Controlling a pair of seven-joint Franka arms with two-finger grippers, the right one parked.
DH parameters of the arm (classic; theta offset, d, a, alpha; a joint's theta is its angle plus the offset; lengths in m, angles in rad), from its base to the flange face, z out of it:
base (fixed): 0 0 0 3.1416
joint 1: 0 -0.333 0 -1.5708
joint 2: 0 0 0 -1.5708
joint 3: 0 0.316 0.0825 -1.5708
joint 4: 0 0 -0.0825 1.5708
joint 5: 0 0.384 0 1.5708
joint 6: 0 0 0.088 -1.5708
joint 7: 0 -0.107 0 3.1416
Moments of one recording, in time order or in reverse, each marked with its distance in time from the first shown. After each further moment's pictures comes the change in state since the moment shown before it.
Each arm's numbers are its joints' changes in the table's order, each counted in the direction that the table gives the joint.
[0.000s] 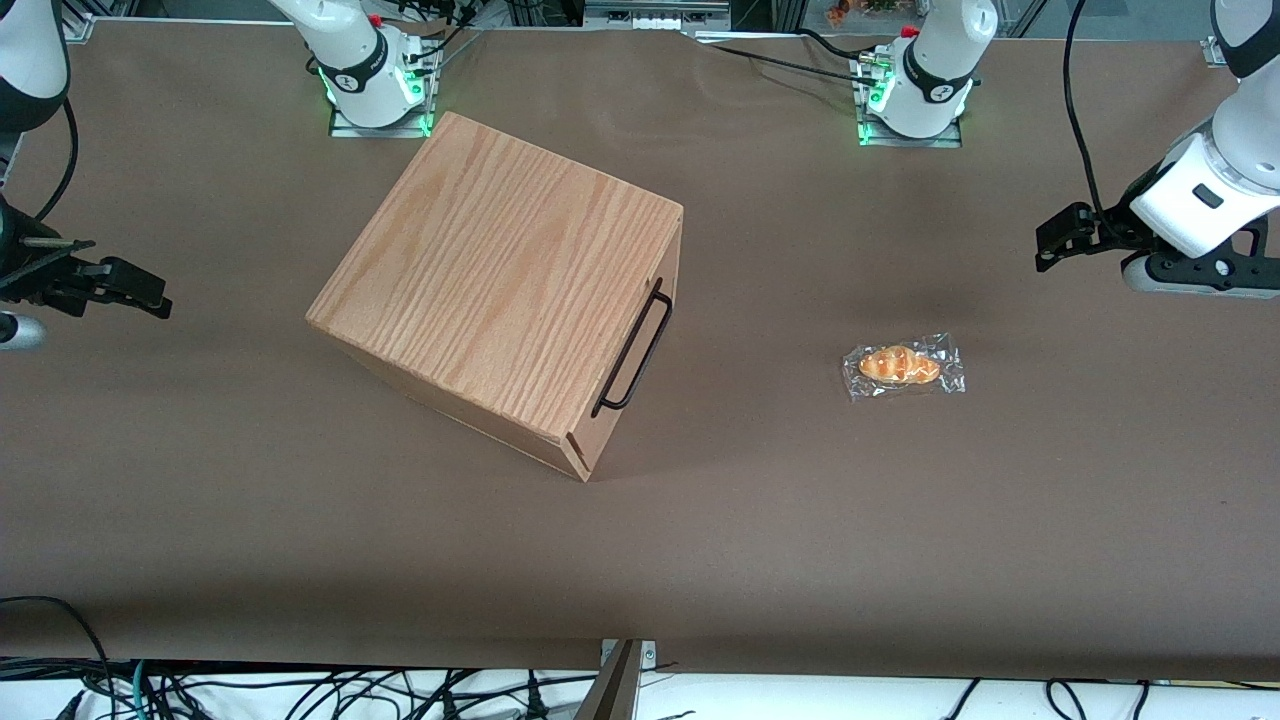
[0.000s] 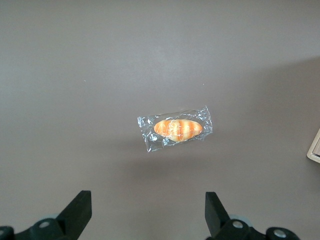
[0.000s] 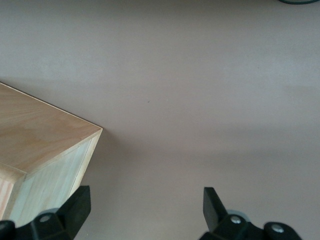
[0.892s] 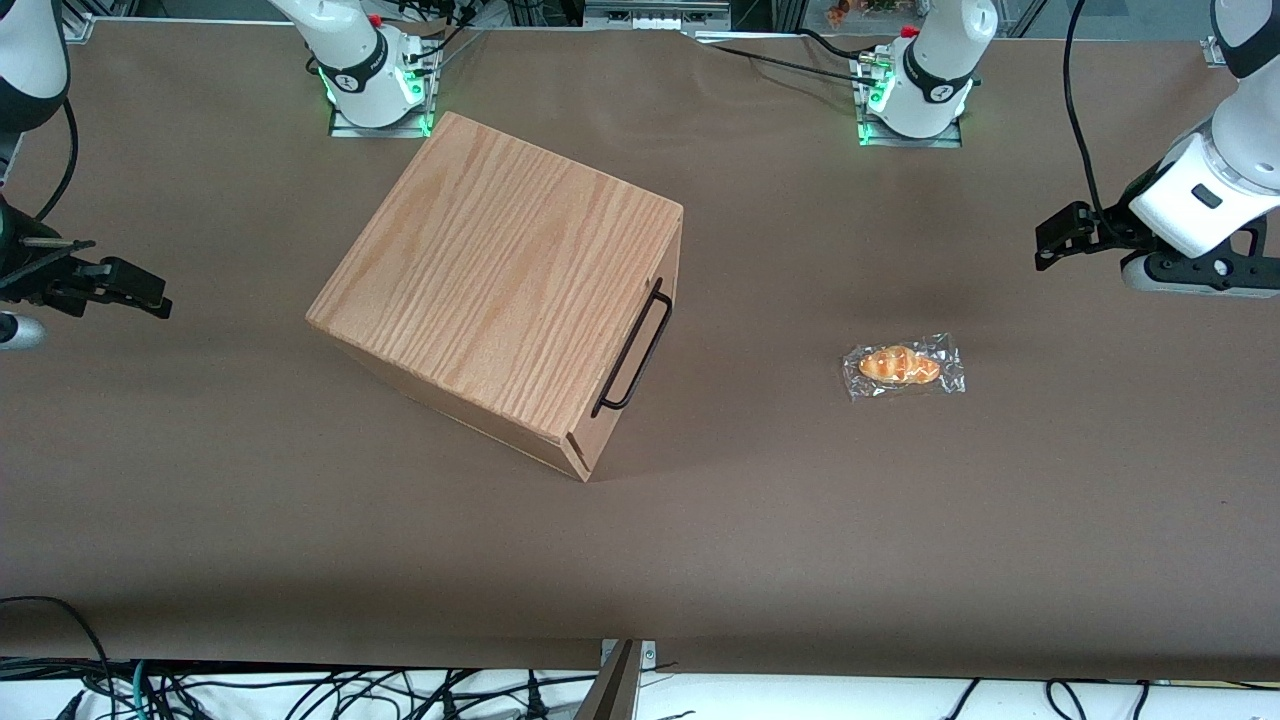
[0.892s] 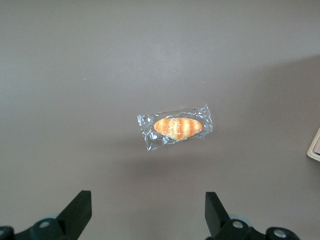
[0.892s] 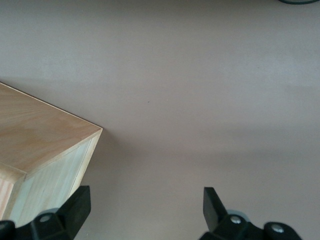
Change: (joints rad) arm 0.000 0.000 -0.001 0.000 0.000 -0.008 0.000
